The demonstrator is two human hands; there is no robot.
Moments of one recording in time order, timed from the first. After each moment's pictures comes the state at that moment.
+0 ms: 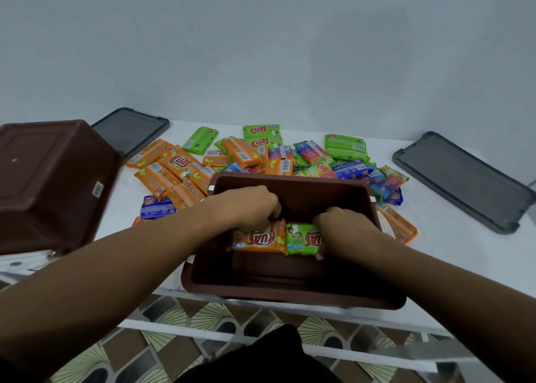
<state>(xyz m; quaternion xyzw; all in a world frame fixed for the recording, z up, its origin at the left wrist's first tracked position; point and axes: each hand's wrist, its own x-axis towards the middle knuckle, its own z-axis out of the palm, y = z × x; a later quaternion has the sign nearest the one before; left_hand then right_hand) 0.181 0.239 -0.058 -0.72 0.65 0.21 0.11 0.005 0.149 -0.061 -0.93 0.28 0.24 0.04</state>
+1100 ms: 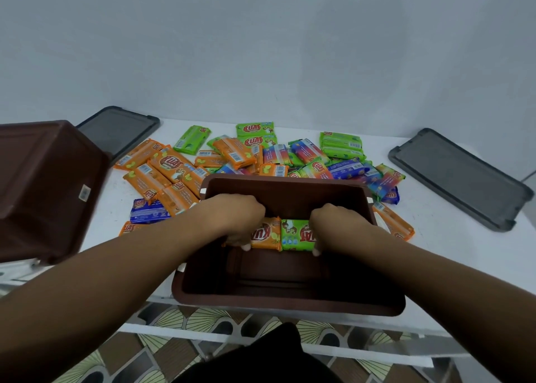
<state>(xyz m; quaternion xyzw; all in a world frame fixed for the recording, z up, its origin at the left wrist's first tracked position) 0.180 0.238 -0.063 -0.72 0.60 0.24 0.24 0.020 0.138 -0.061 -0.91 0.29 0.28 0.07</state>
